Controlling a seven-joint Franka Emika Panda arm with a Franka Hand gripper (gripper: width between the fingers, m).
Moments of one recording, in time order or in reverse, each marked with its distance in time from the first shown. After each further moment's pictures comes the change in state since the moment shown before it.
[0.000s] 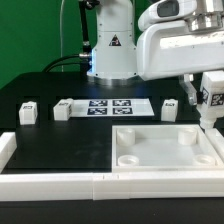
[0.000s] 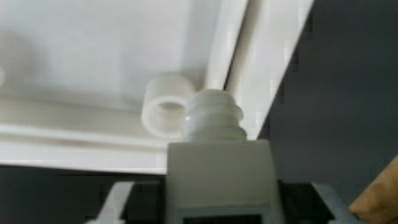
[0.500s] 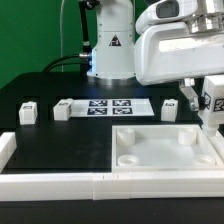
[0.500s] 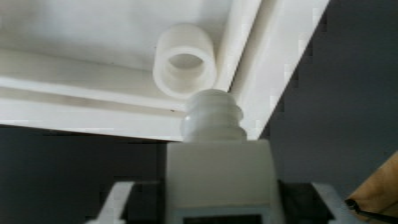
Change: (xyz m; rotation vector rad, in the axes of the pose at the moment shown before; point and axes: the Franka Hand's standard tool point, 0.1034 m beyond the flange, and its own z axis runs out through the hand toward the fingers) arm 0.011 0.005 0.005 -0.010 0.052 -0.008
